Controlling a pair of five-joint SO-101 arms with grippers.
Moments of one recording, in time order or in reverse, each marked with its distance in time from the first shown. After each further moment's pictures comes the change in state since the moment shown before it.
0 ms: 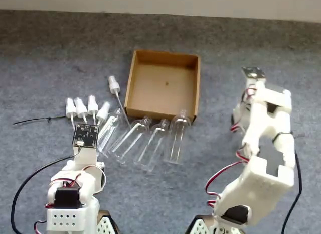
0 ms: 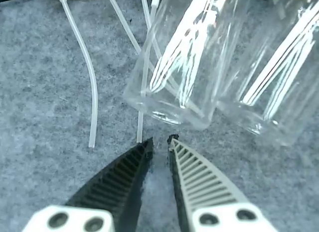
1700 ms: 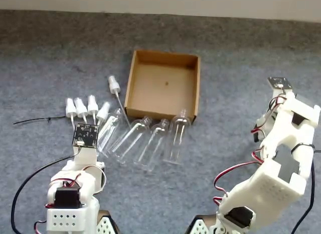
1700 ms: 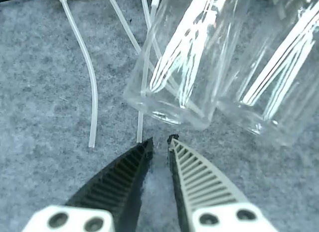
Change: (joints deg) left arm 0.0 0.0 0.0 0.0 0.0; right arm 10.6 0.0 0.0 -0.1 9.7
